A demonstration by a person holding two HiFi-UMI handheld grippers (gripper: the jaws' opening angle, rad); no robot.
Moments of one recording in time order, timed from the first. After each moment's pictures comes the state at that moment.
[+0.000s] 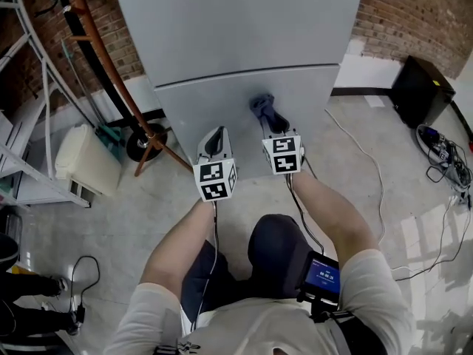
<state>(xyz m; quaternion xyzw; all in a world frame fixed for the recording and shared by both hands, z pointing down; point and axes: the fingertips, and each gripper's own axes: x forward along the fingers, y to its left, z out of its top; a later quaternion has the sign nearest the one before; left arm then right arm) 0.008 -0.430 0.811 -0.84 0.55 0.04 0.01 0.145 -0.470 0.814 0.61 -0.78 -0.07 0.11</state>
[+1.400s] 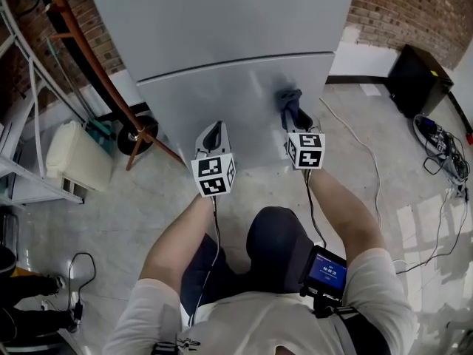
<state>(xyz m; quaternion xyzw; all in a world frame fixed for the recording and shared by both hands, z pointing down) 0.039 -0.443 0.833 -0.84 0.54 0.03 -0.01 0.253 -0.470 0.838 0.65 -0.75 -0.03 0.08</state>
